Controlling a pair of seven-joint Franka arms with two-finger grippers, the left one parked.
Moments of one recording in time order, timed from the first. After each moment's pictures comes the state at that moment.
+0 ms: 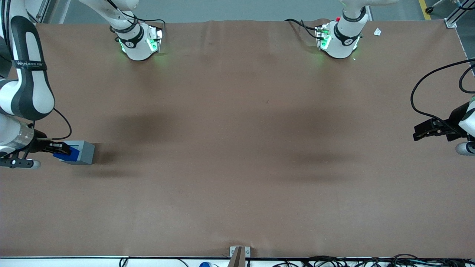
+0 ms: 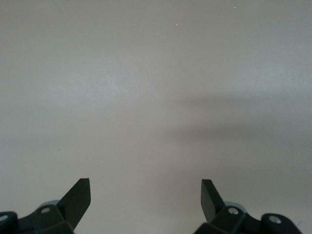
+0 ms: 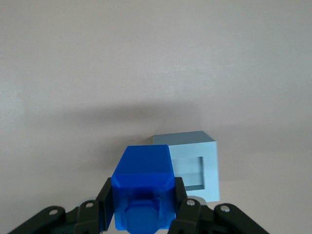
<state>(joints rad) -0.21 0.32 -0.02 -1.82 0.00 2.16 -0.16</state>
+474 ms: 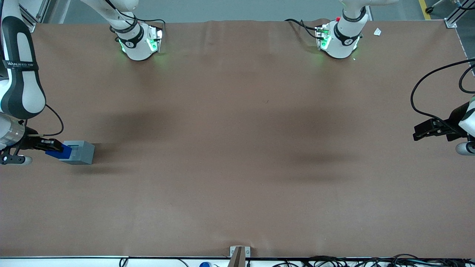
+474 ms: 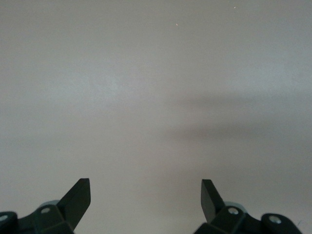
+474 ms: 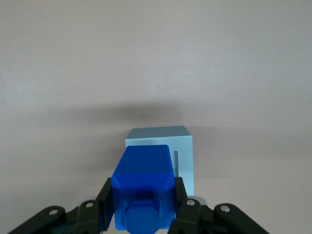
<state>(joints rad) -0.27 0.32 -0.02 -1.85 0.00 2.17 -0.26</state>
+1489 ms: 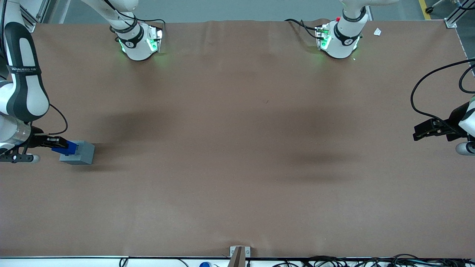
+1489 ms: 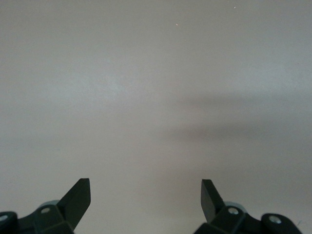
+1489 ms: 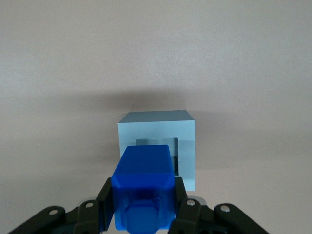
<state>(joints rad) -0.28 0.35 -0.03 -1.87 0.00 2.16 -0.28</state>
